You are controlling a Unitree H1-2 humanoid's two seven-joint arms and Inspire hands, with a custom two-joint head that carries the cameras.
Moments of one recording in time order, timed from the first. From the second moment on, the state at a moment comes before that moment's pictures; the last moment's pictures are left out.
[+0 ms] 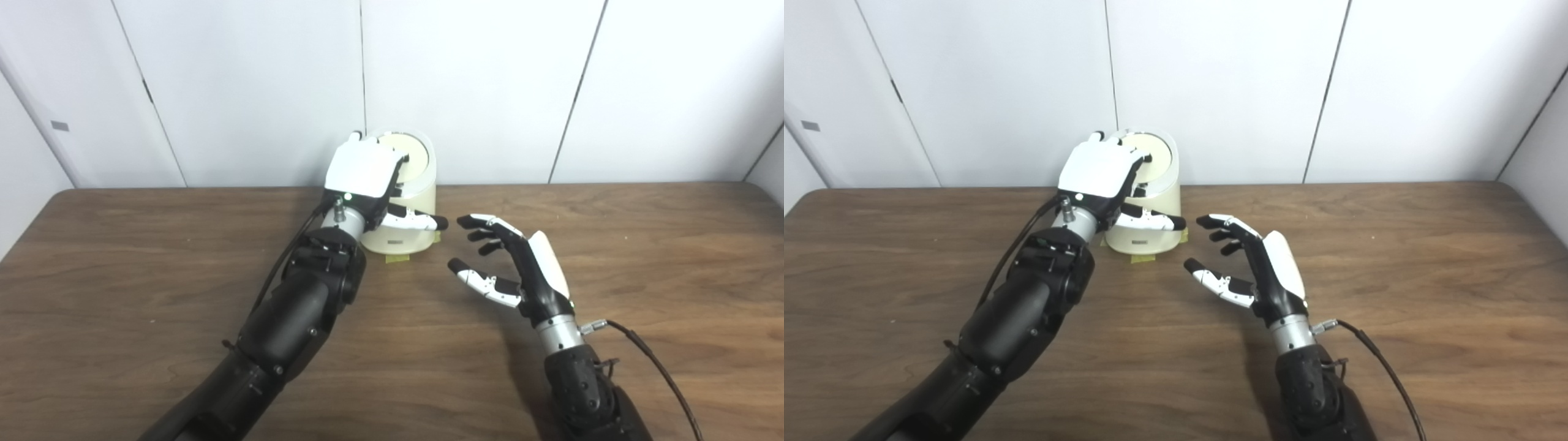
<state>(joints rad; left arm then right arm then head) -0.67 0.16 -0.54 0.17 1.30 0.39 -0.31 -0.21 -0.10 0.13 0.12 -0.50 -0.20 -0.16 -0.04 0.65</state>
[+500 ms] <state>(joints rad) -0.53 0.11 -0.36 0.18 1.02 0.23 0.07 -0.21 -0.10 0.13 0.14 -0.49 -0.20 -0.17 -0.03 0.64</state>
